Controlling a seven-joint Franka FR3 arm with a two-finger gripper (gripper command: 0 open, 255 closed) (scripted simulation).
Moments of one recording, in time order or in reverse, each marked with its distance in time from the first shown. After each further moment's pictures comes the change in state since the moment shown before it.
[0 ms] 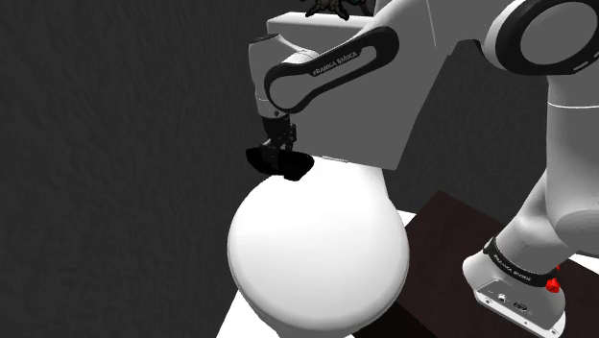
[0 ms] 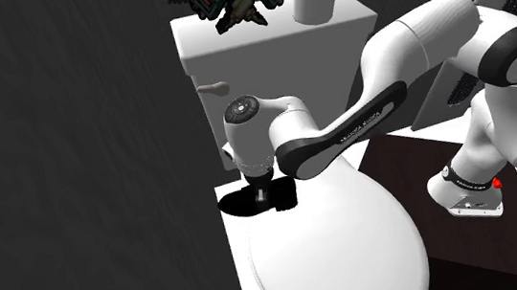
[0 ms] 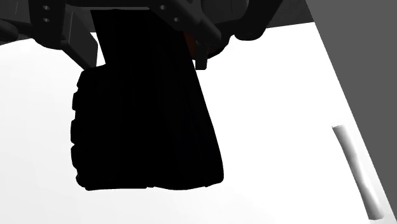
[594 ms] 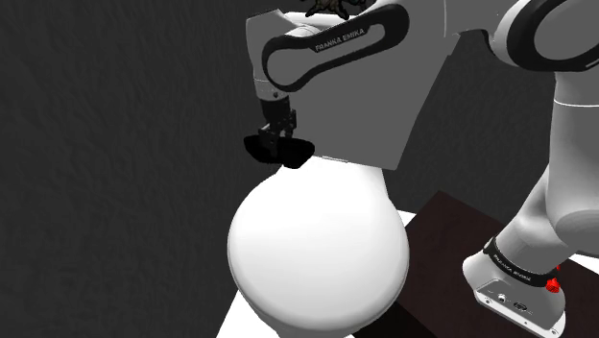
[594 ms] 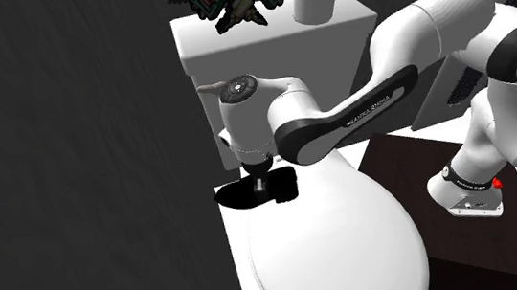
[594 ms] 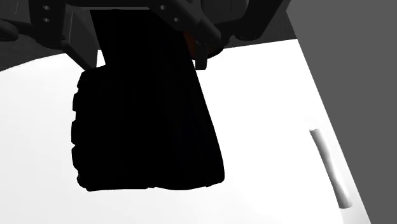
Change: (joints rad) arm -0.001 -0.038 0.006 0.066 0.013 -0.102 -0.010
